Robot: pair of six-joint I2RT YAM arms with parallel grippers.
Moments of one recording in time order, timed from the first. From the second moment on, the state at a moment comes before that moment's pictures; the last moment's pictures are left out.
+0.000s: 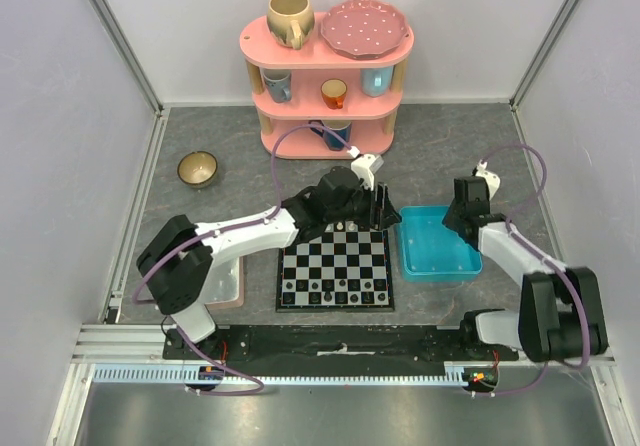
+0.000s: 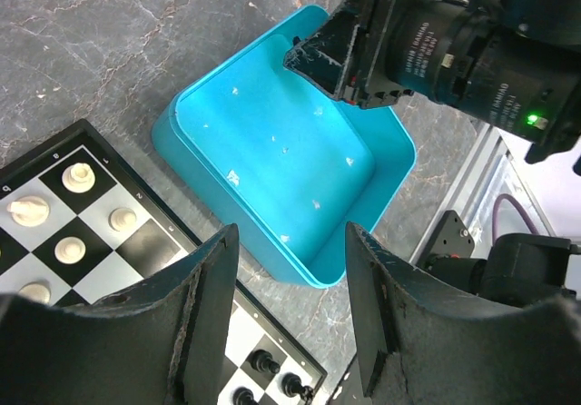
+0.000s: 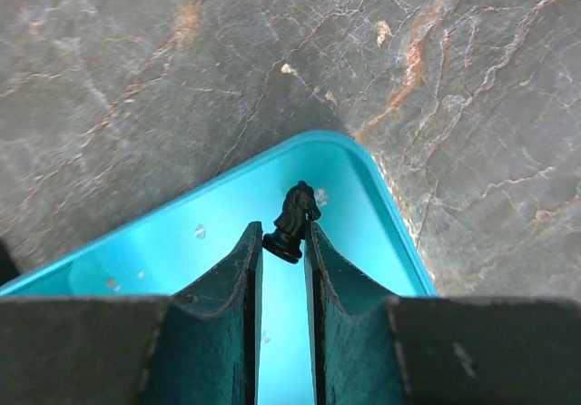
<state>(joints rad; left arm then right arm) -0.94 1.69 1.14 0.14 0.16 -0.58 0.10 1.33 0.61 -0.16 0.31 0.50</state>
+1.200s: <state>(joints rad) -0.72 1.17 1.11 -0.10 0.57 -0.68 0.29 0.69 0.81 -0.22 -0.85 0.40</state>
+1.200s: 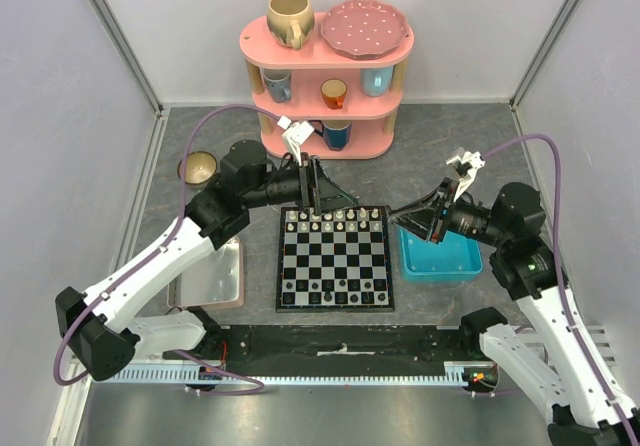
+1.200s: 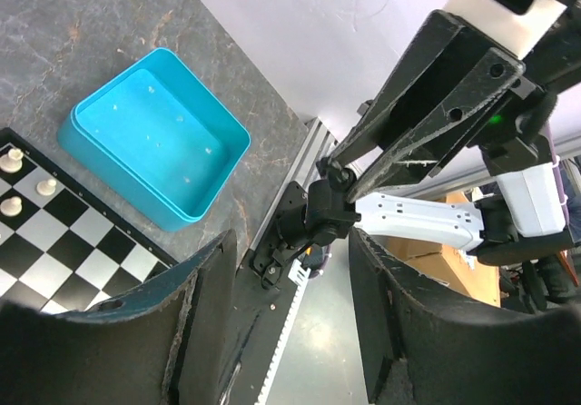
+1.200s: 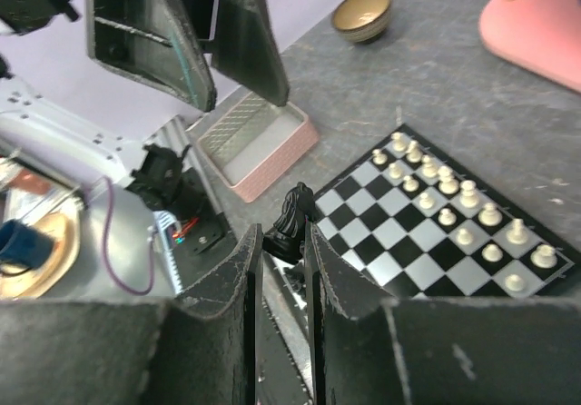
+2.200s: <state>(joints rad) -0.63 1.13 1.19 -0.34 0.52 -0.68 0.85 0.87 0.96 -0.49 0.21 0.17</state>
